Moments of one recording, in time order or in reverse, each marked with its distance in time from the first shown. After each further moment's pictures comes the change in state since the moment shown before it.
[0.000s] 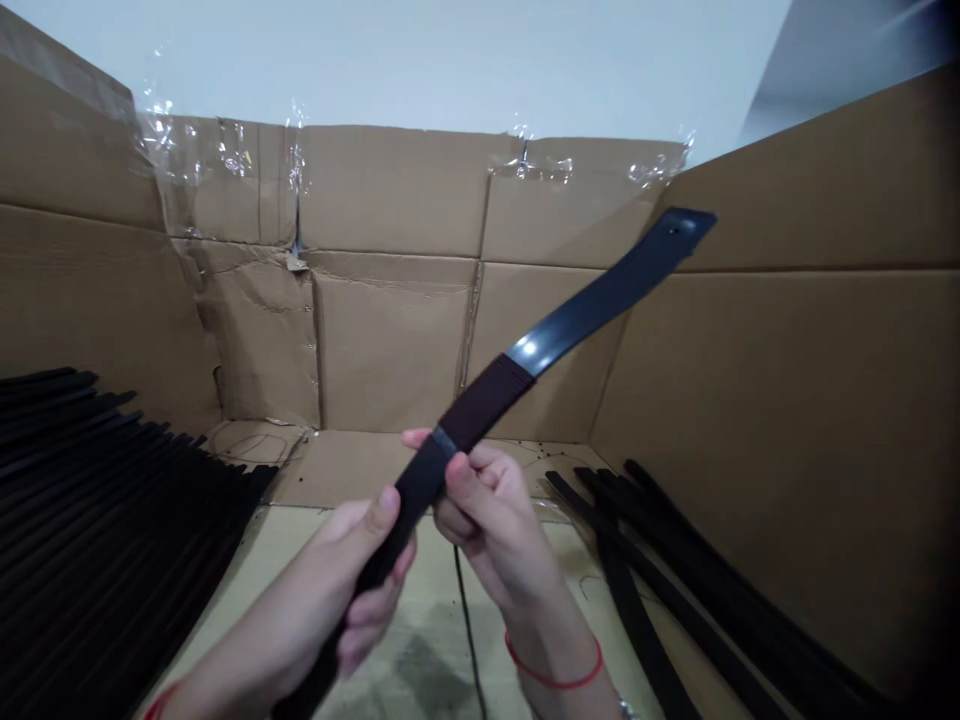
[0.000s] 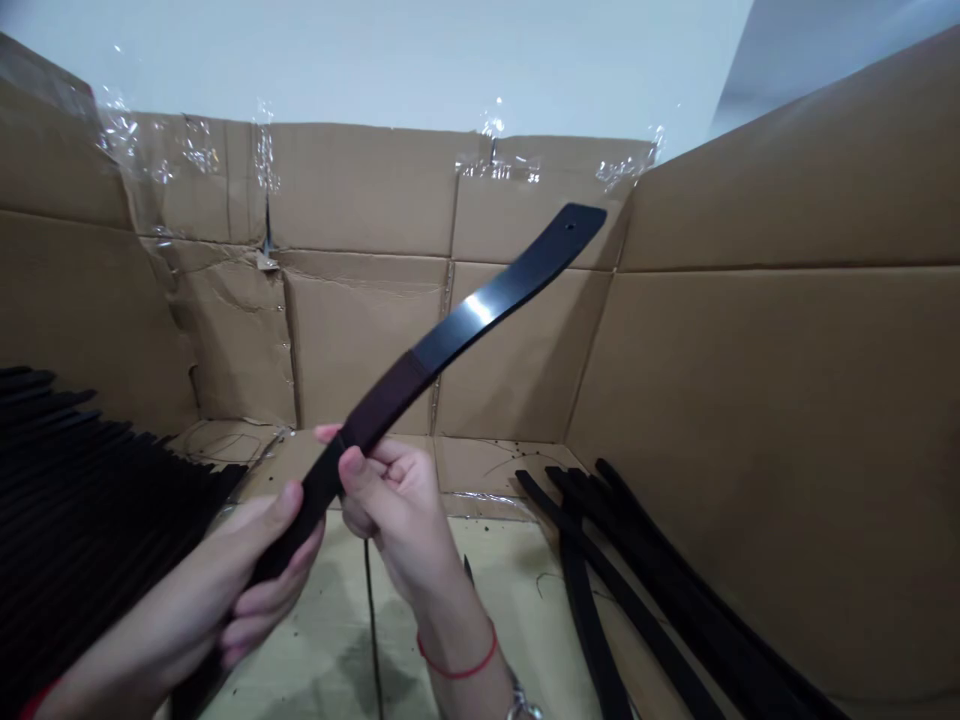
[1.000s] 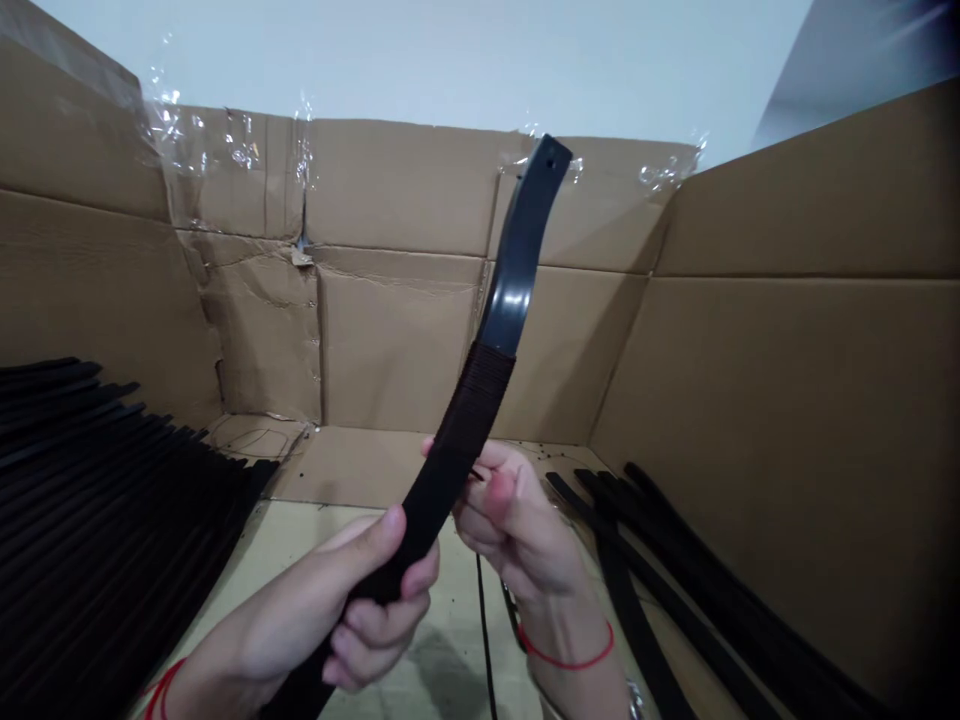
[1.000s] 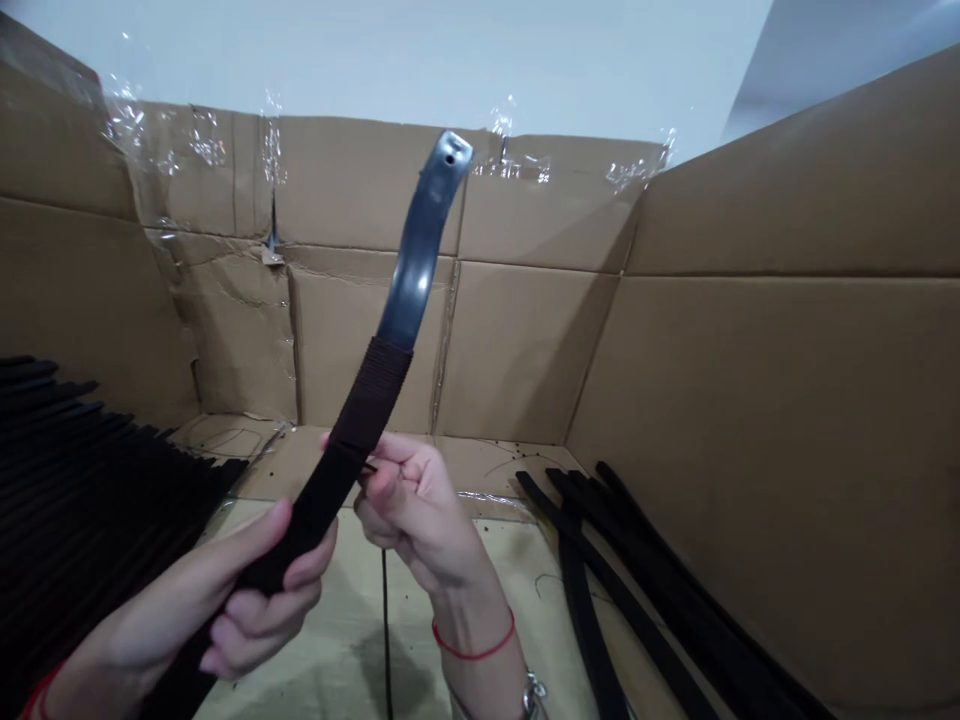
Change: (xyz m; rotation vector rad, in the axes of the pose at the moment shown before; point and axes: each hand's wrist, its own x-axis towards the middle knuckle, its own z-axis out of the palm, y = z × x) left_hand -0.007 0.002 -0.006 -0.406 -0.541 -0.072; right_hand 0.000 -0.008 -0.011 0.041 -0.157 0.041
